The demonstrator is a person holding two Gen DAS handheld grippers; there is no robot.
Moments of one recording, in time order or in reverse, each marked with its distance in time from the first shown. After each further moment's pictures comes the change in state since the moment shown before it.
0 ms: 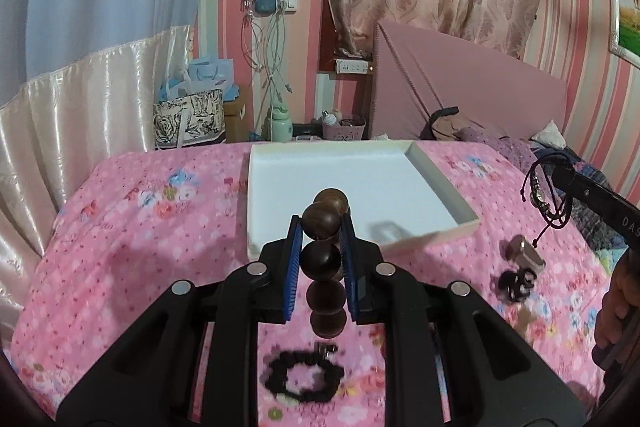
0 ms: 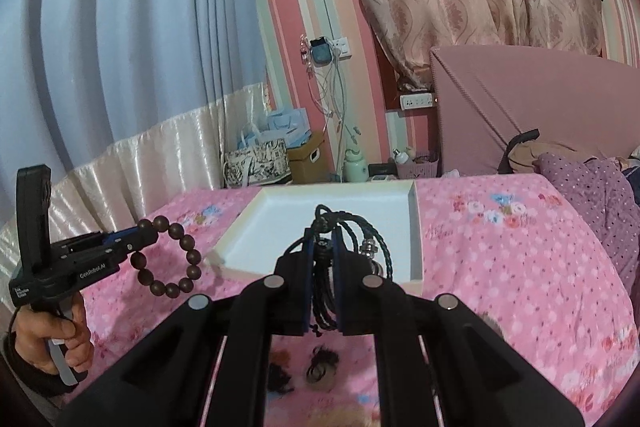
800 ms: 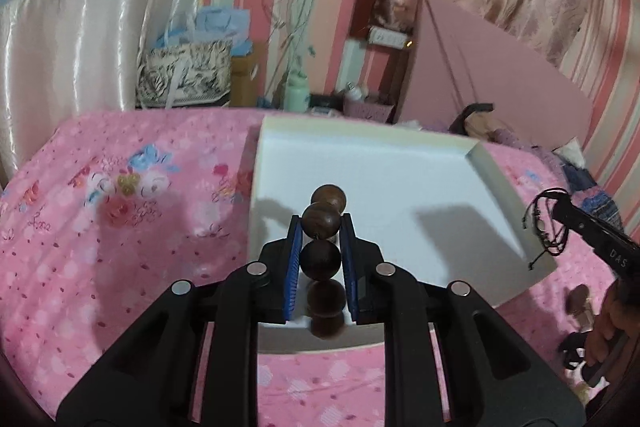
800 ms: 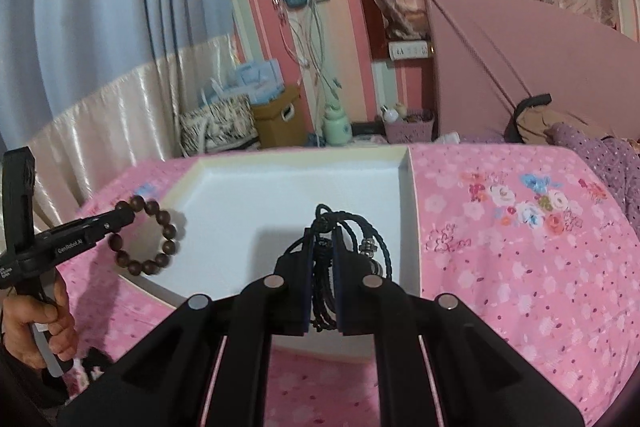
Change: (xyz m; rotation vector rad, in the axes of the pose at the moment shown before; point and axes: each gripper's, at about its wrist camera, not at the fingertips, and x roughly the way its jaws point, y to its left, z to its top) left arm 0.154 0.054 0.010 -0.125 0.128 0.032; right arm 0.157 -0.052 -0.006 0.005 0.186 -0.051
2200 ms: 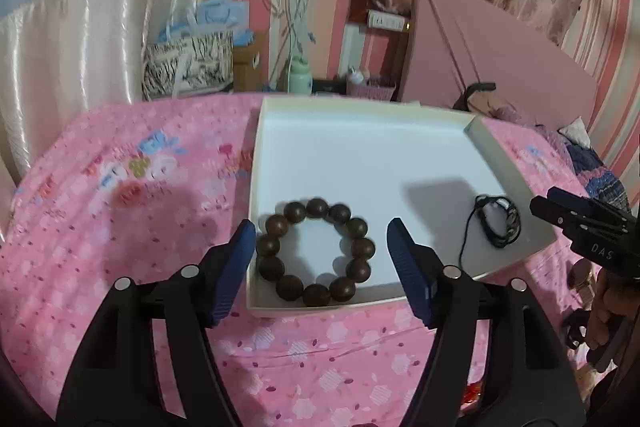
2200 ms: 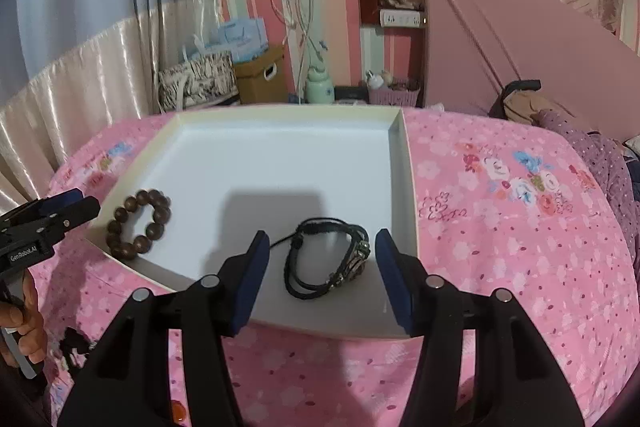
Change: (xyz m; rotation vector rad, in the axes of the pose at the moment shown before) left arm -0.026 -0.012 -0.011 0.045 0.022 0.013; right arm 0.009 0.015 -0.004 -0.041 0.114 -0.087
